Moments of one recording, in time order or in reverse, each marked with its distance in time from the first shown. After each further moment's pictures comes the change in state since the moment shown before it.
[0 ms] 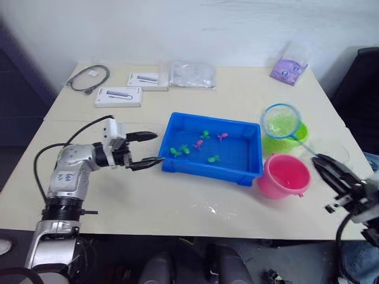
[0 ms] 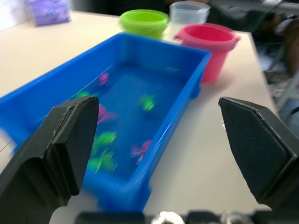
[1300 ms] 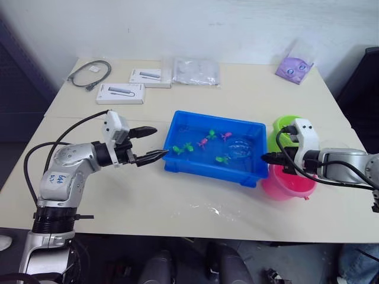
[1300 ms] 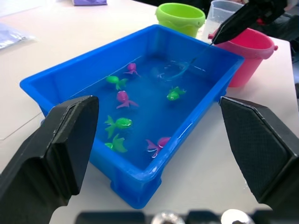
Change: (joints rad) left arm 0.081 -0.016 -0.007 -0.380 -0.050 0.343 0.262; right arm -1.055 -0.117 0.455 0.617 0.668 1.169 -0.623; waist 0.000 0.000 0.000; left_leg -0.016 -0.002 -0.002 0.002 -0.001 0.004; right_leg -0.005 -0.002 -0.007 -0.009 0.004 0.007
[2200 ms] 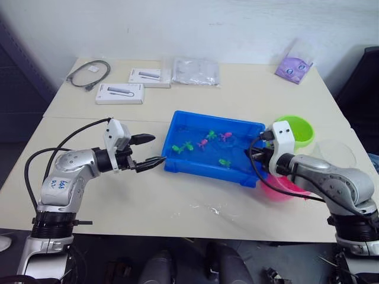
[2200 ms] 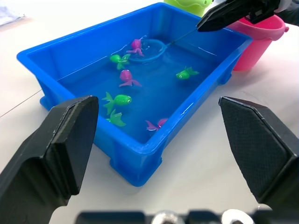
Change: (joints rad) left arm 0.045 0.021 -0.012 -0.001 0.020 -0.019 -0.009; right arm 0.137 0.276 -0.002 -0.212 -0.602 -0.244 0.287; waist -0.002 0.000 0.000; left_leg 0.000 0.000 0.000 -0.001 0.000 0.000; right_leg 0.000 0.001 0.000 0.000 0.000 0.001
